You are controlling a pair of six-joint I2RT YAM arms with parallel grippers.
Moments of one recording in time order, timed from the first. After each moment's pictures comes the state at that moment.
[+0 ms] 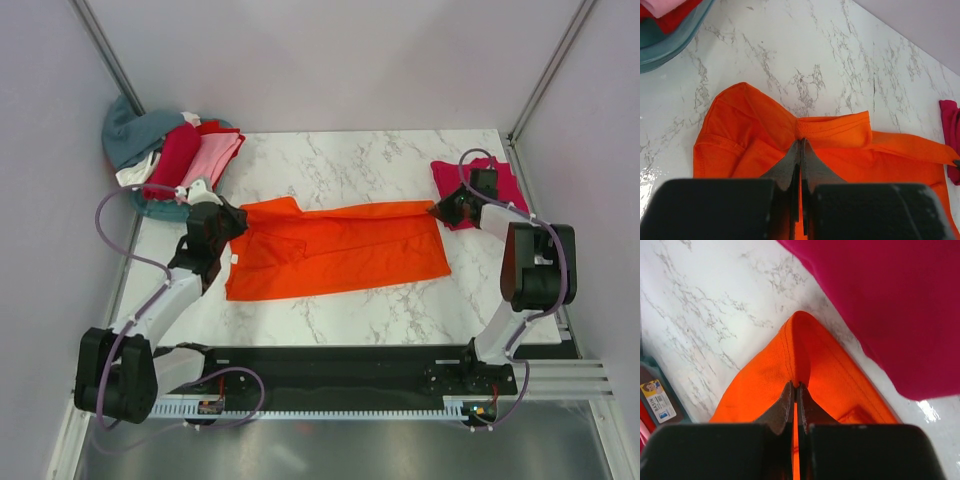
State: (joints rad) left arm -0.20 1.17 0.63 0.19 -0.13 -0.60; right arm -0.09 1.81 1.06 -0.09 -0.24 0.89
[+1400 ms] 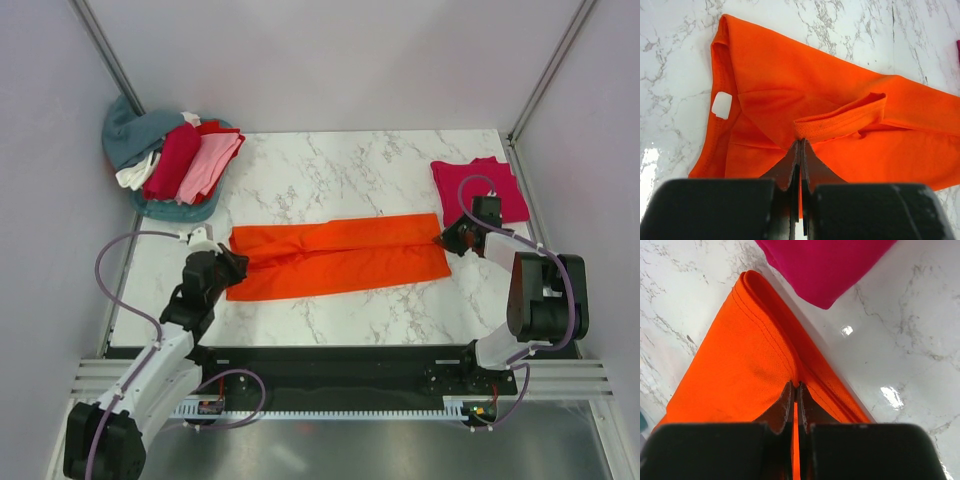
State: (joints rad) left arm -0.25 0.73 0.28 0.03 -0.08 -0.60; right arm -0.10 1.57 0.77 -0.10 -0.18 0.78
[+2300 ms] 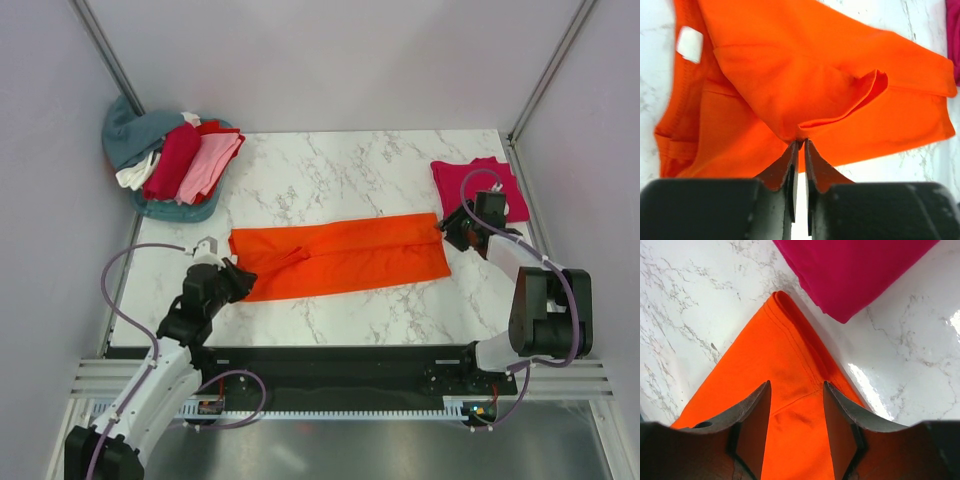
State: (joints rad) left arm -0.28 0.57 0.22 -0.14 0.02 -0.68; right arm -0.09 1.48 0.77 -0.09 -0.13 0.77
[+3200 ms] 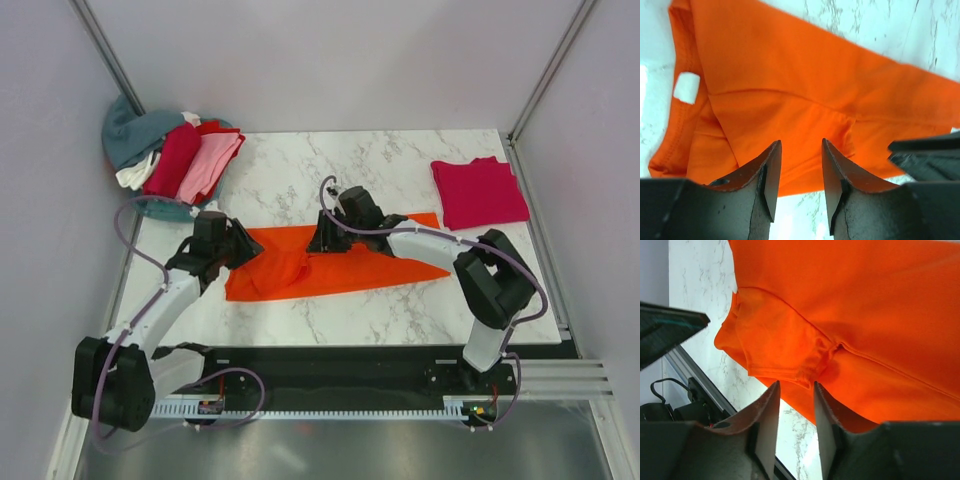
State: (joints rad) left arm -0.23 1.08 0.62 -0.28 0.07 -0.71; right arm 0.68 1.77 1.13 -0.05 -0.33 0.66
